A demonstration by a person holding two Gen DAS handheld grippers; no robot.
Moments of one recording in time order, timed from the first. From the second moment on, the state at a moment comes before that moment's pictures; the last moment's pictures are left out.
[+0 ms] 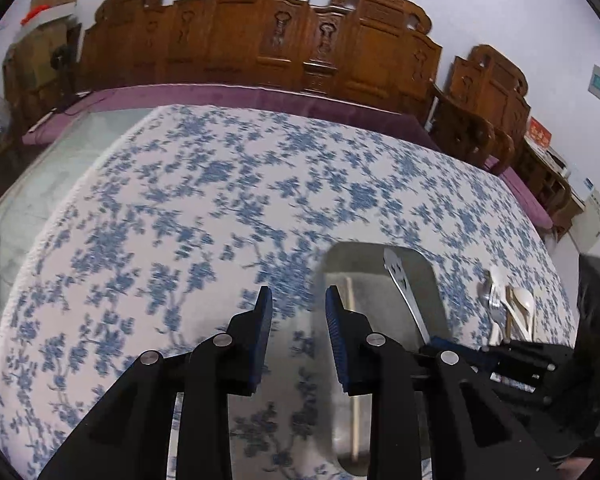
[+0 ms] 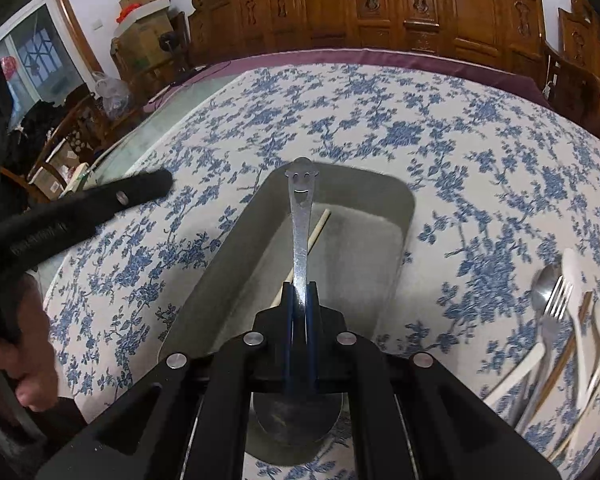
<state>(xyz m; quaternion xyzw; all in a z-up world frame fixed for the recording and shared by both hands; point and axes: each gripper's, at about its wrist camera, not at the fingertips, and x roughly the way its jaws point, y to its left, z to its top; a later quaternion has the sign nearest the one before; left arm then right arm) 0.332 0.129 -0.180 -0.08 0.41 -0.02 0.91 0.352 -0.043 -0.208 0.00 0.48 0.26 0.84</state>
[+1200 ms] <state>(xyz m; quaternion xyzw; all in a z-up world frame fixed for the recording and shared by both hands) 0.321 0.061 -0.191 -0.06 0.41 -0.05 0.91 0.345 -0.220 -0.221 -0.08 0.49 0.16 0.85</state>
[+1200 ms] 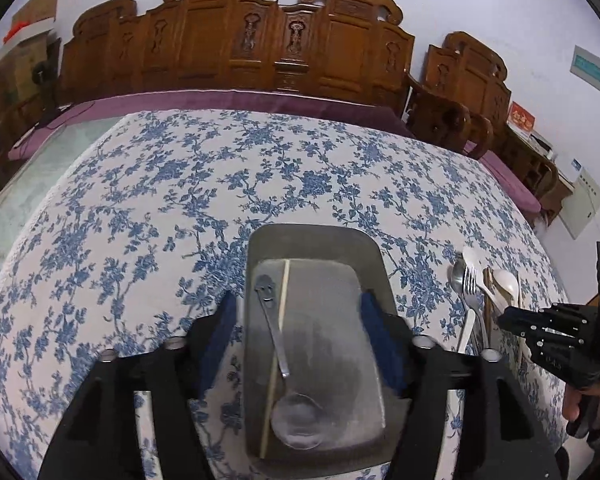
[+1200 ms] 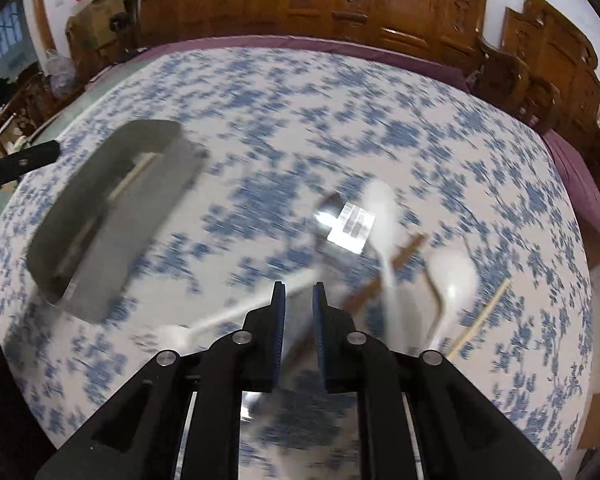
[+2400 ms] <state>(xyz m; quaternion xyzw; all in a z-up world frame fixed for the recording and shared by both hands) 0.296 -0.030 -0.208 -0.02 0.41 -0.10 0.90 0.372 -0.214 -0.261 -0.09 0.56 0.12 0.82</state>
